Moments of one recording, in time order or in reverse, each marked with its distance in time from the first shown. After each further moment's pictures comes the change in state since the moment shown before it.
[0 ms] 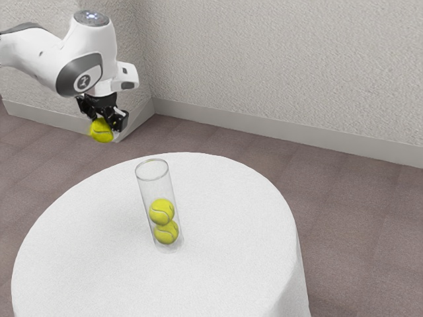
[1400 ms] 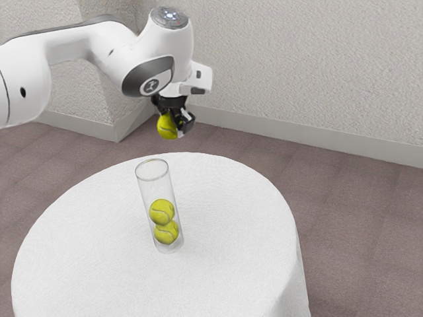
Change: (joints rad) arm -0.142 0.157 -0.116 0.199 0.002 -0.019 0.086
